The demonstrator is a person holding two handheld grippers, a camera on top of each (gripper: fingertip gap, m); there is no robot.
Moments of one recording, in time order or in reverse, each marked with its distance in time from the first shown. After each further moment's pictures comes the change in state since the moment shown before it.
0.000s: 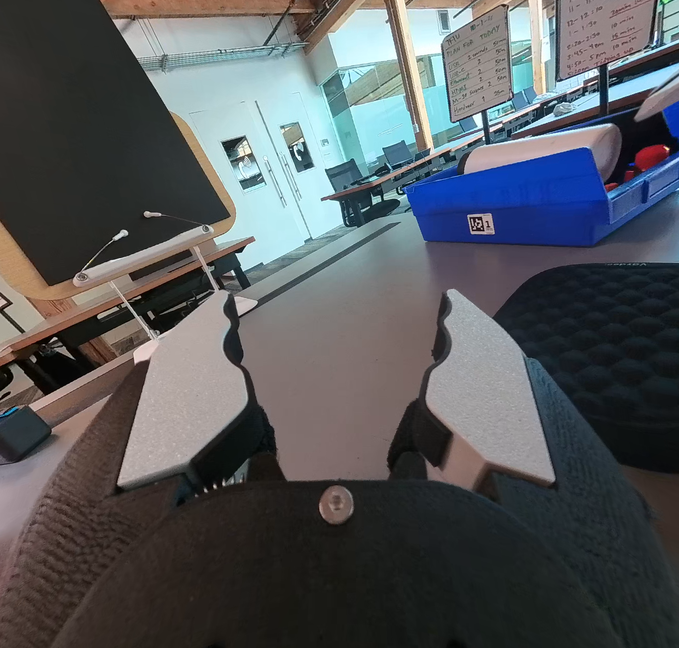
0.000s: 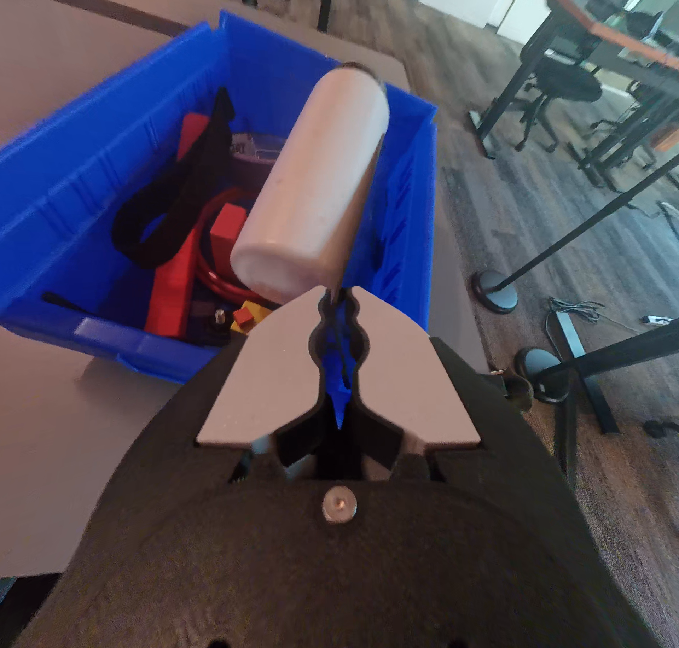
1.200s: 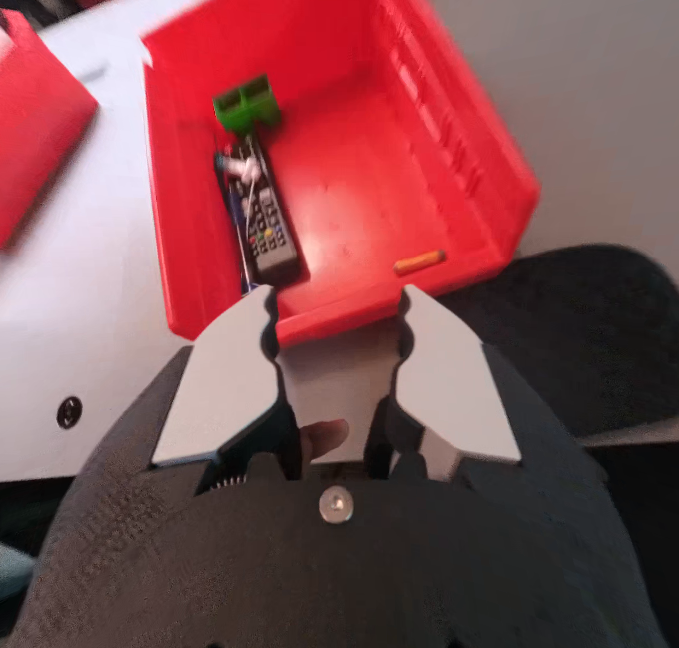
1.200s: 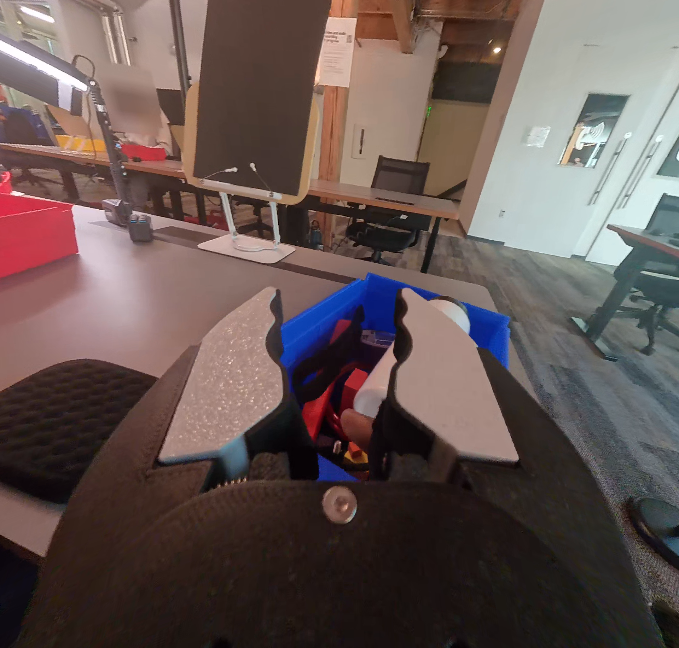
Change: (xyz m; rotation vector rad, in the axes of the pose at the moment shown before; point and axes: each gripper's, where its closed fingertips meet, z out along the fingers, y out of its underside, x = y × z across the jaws) left arm -0.204 0.035 -0.264 -1.042 -0.532 -0.303; right arm -0.042 -0.094 -0.086 0.623 -0.329 0.086
